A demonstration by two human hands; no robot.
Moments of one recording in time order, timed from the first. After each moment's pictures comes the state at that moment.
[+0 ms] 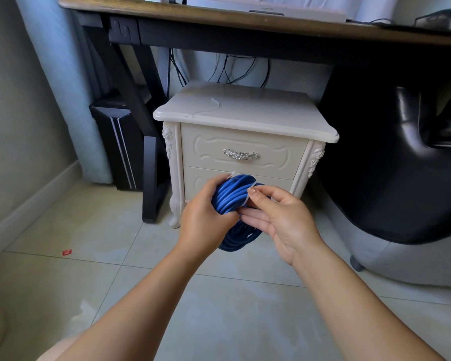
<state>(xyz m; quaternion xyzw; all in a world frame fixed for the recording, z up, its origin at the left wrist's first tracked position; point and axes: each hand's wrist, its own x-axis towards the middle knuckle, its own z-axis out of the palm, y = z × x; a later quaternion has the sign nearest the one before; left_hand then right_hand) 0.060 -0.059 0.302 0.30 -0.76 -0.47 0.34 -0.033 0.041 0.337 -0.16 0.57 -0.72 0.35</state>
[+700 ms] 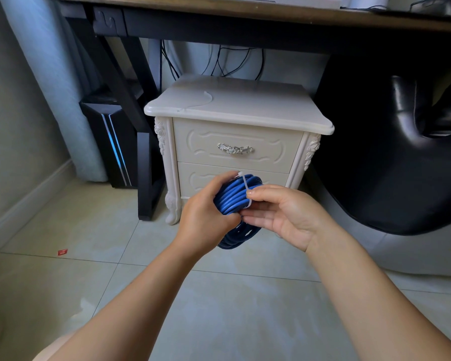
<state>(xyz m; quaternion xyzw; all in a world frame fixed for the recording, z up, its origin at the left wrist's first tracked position) 0.054 -0.057 0.298 0.23 -0.80 -0.44 0.33 -0.060 0.052 0.348 -0.16 0.60 -0.63 0.46</state>
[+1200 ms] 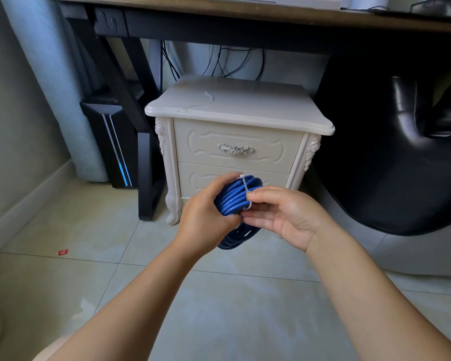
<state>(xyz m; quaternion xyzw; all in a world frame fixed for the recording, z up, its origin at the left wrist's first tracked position) 0.056 -0.059 0.298 0.22 -0.82 -0.42 0.33 -0.059 0.052 0.348 -0.16 0.60 -0.64 0.46</state>
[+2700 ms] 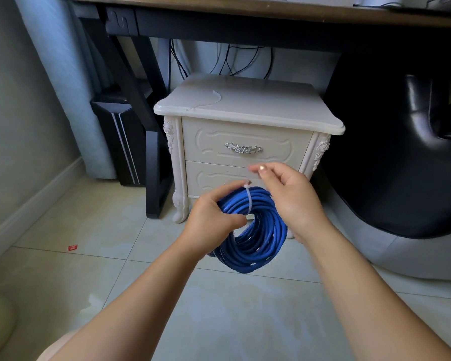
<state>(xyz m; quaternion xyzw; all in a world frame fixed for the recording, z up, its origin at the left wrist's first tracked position) 0.062 -0.057 0.310 0.25 -0.72 -0.59 0.26 -0.056 0.035 0.344 -0.37 0.72 -0.57 0.16</state>
